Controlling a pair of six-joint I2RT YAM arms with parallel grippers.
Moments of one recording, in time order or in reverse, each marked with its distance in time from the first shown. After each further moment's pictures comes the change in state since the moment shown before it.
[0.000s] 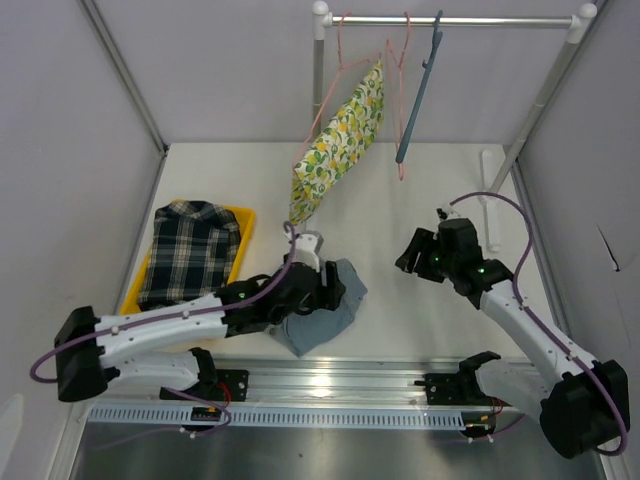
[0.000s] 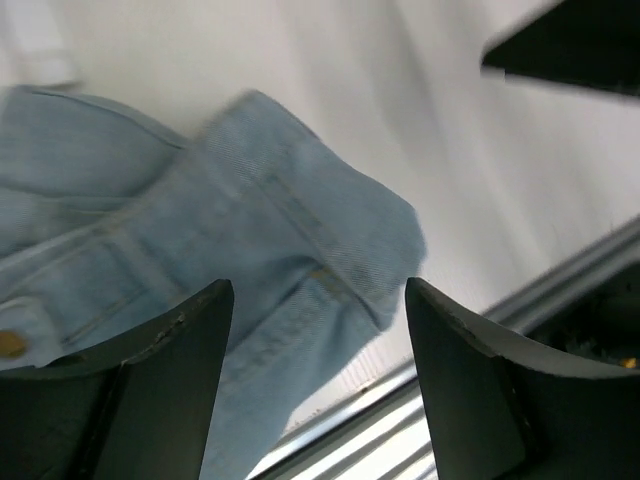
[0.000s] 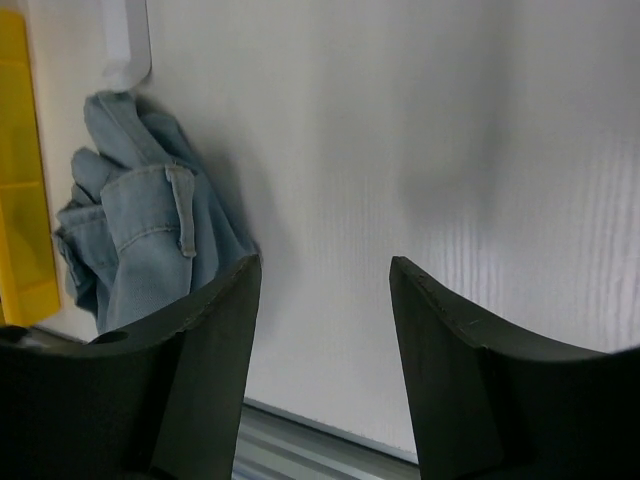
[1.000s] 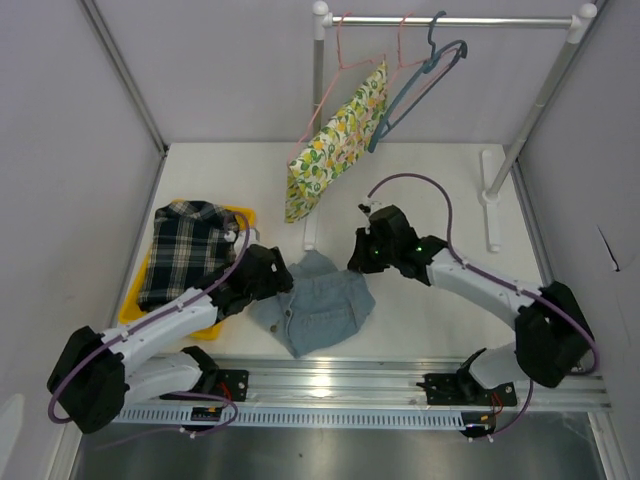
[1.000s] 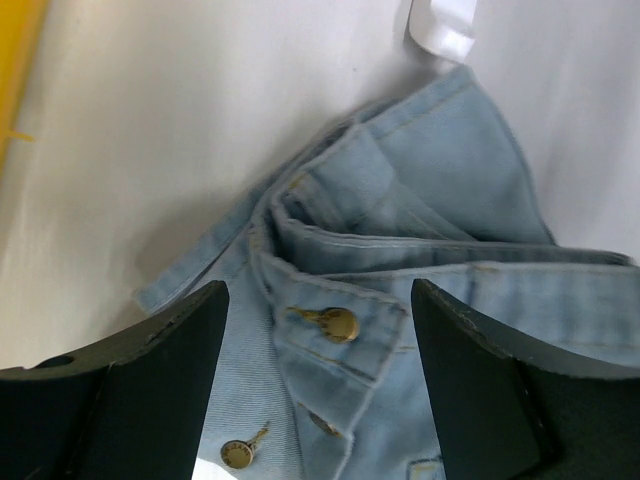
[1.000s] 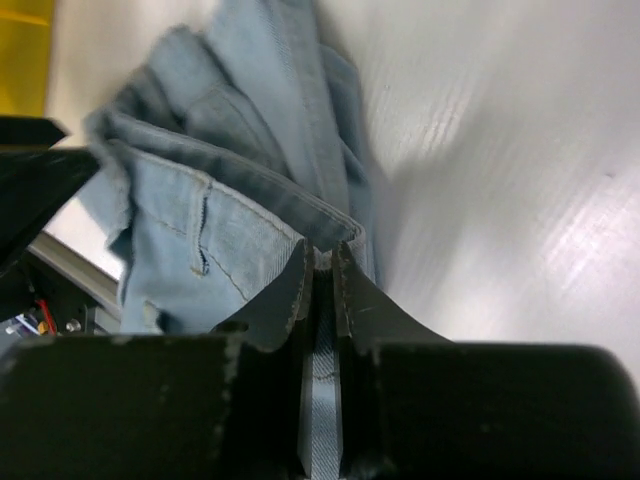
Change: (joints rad) left arm 0.484 -0.108 -0.228 -0.109 0.108 -0.177; right arm 0.352 0.464 0.264 0.136 -0.016 -0.092
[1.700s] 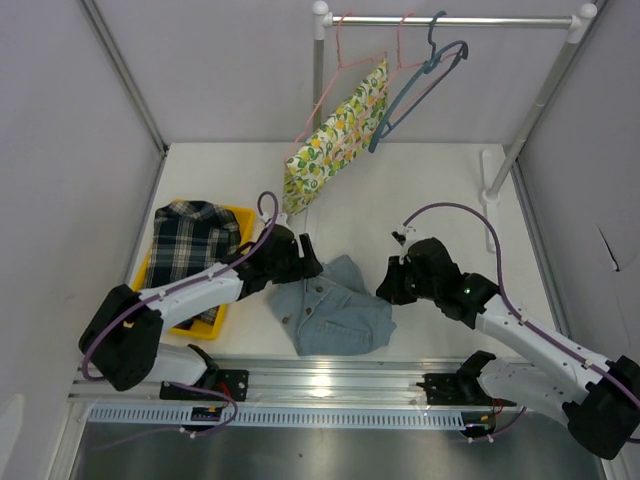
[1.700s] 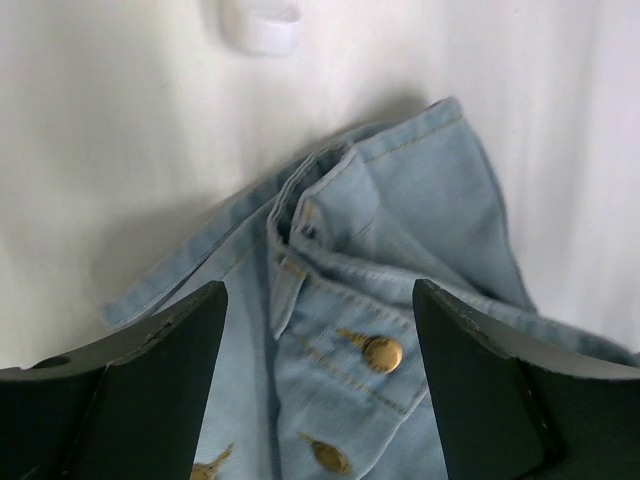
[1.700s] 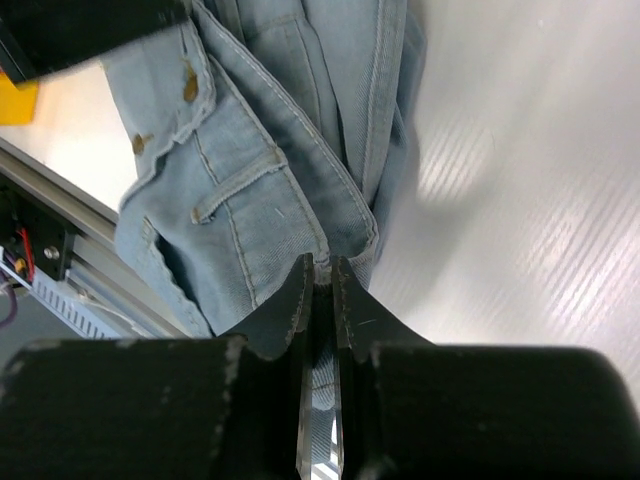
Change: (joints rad) left arm 0.008 0.278 0.125 0.209 0.245 0.103; right arm 0.006 -0.506 -0.265 -0.167 0.018 -0.026
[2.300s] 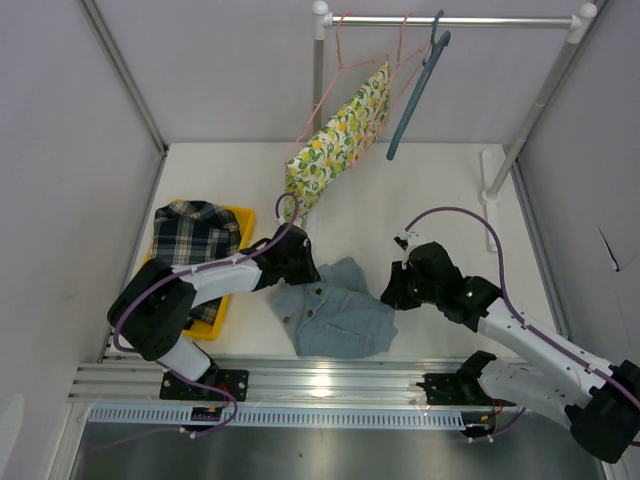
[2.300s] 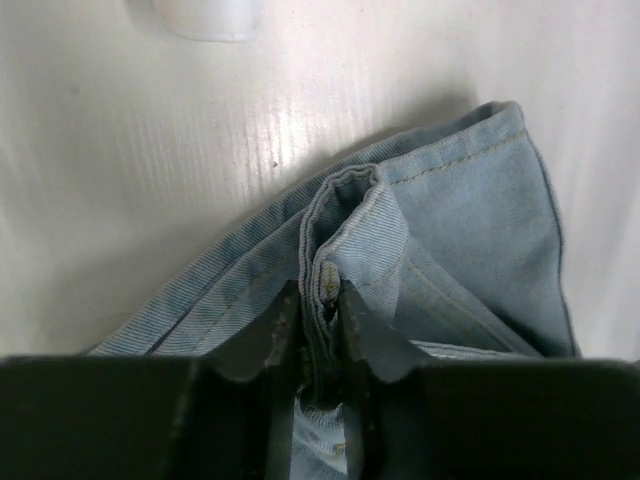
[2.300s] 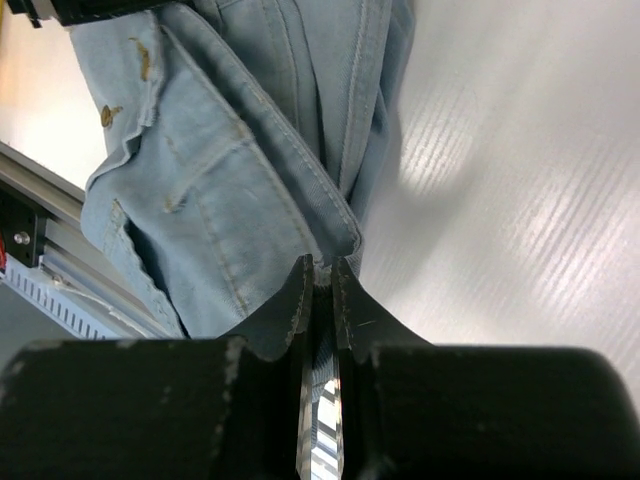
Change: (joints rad) left arm -0.001 0.234 0.088 0.040 0.089 0.026; right arm 0.005 -0.040 -0.033 -0.055 0.014 0.001
